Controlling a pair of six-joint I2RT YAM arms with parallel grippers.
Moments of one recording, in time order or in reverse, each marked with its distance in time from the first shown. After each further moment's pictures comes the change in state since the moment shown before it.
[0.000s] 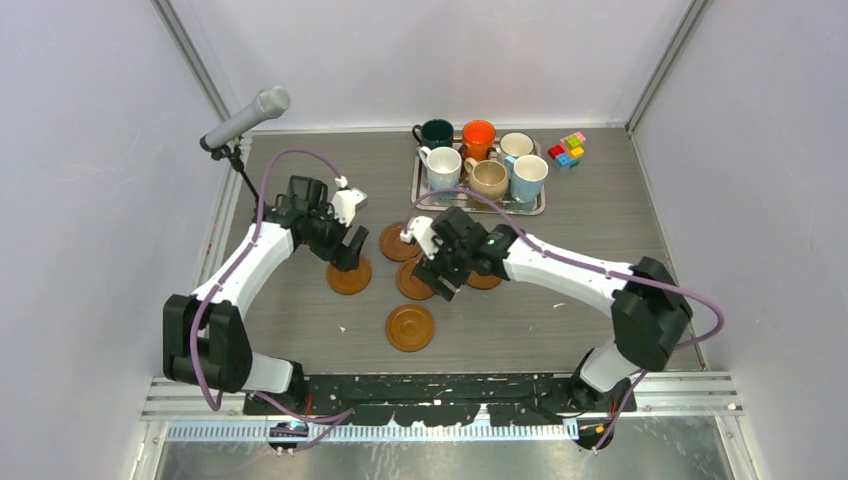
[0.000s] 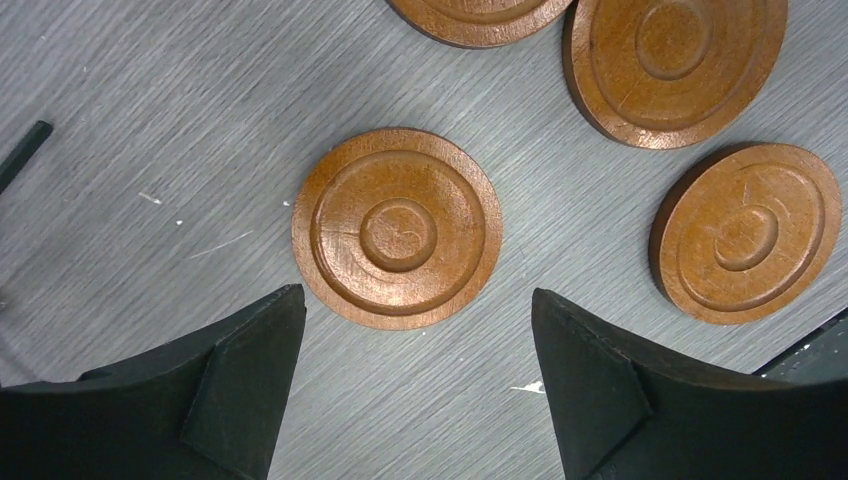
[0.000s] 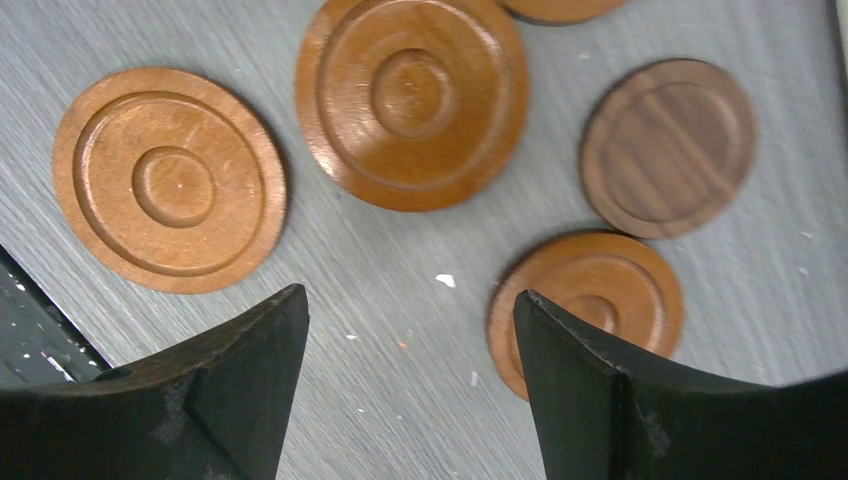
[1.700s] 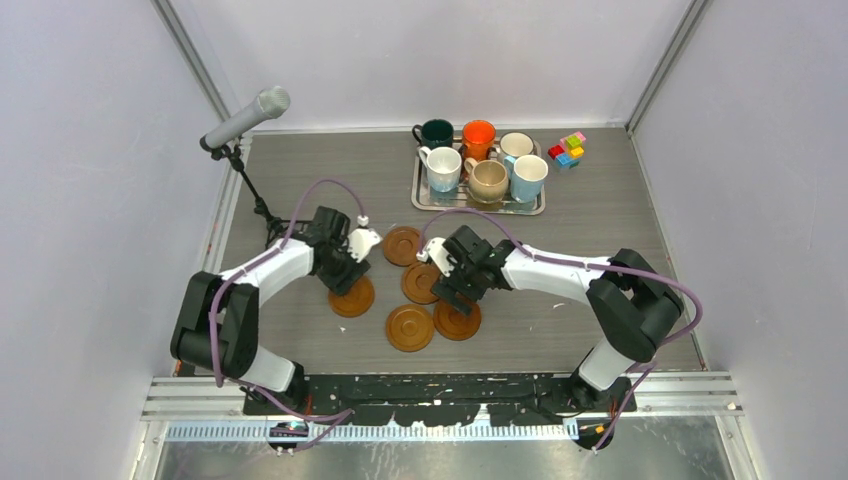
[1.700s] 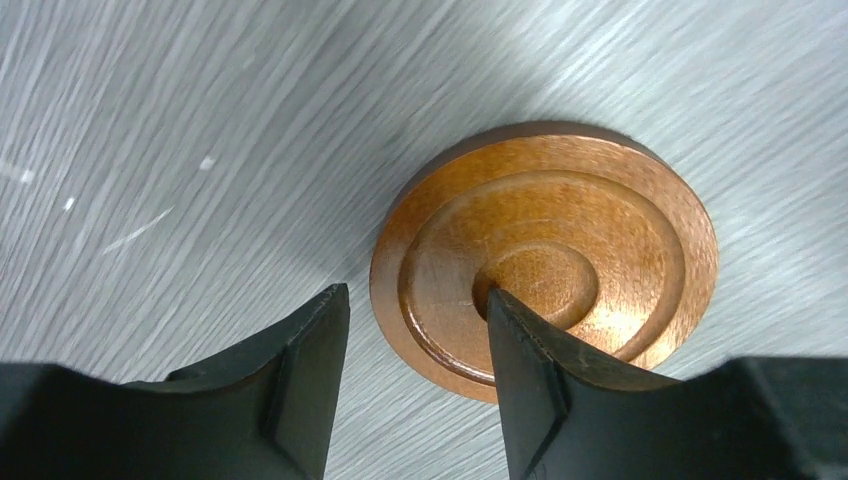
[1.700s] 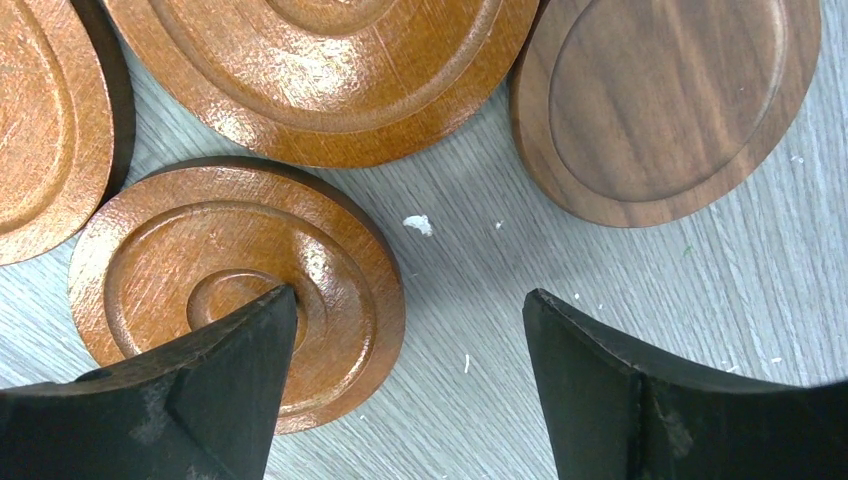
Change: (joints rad) left arm -0.128 0.092 -0.219 0.165 -0.218 0.120; right arm -0.031 0.092 -0.193 0.098 0.058 -0.047
